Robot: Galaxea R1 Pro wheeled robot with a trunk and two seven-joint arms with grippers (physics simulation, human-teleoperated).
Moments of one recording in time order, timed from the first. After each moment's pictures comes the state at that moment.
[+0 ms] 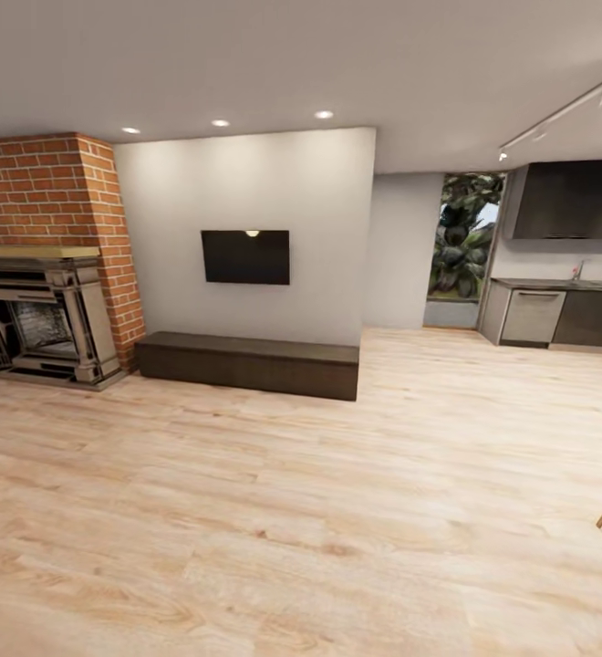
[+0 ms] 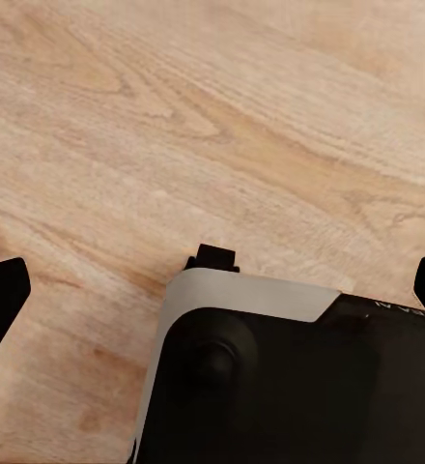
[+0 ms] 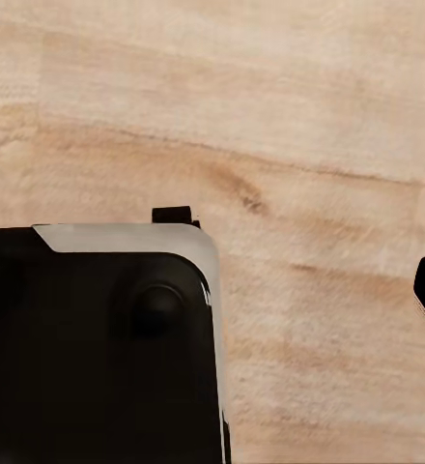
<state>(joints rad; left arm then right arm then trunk) -0.17 0.00 0.01 0.00 0.19 -0.13 0.09 -0.09 -0.02 0.38 0.03 -0.41 -0.21 -0.07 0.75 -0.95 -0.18</state>
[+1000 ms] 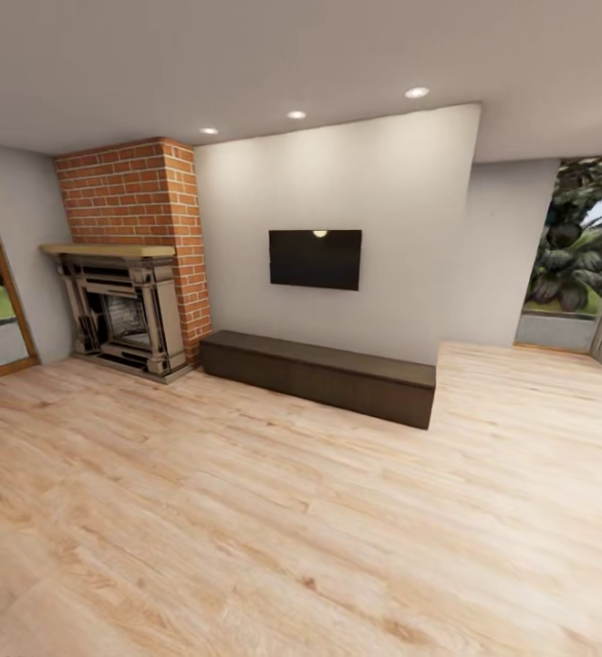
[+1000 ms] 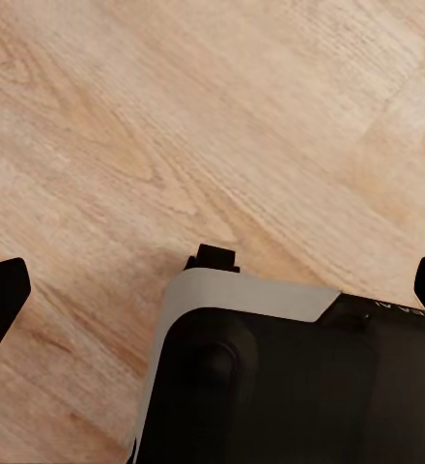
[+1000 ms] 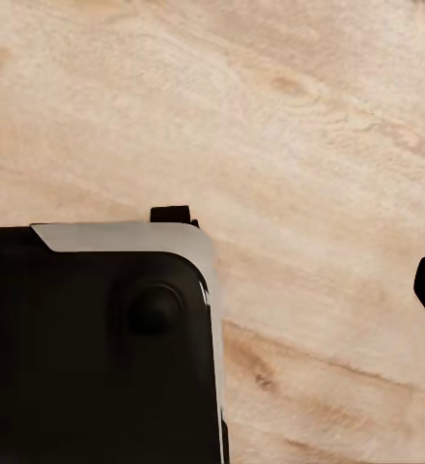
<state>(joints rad) -0.17 0.00 0.01 0.00 0.19 -0.13 0.09 -0.09 -0.02 0.39 0.03 -0.41 -0.21 -0.08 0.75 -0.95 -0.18</state>
